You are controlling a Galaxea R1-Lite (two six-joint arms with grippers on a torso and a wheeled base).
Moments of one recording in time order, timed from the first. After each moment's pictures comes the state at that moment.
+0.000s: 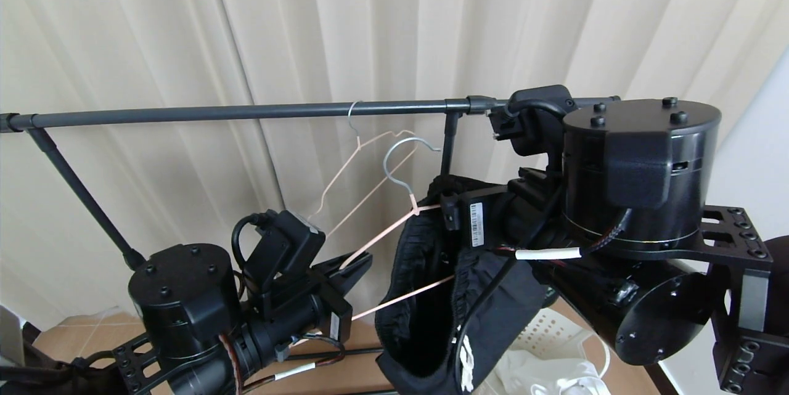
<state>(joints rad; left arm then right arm) -0.69 1.79 -0.35 -1.32 -0.02 0.11 0.97 1.68 -1.02 -0.37 -0.81 0.14</state>
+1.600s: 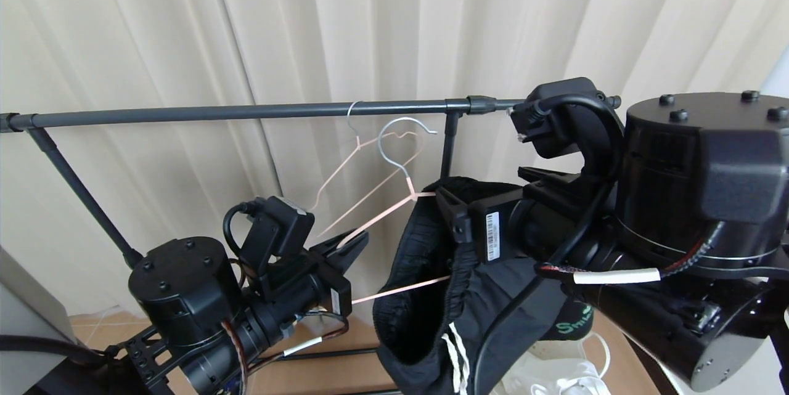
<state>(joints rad) -0.65 1.86 -0.36 -1.50 -0.01 0.07 0.99 1.60 -0.97 -0.38 -0.71 0.12</state>
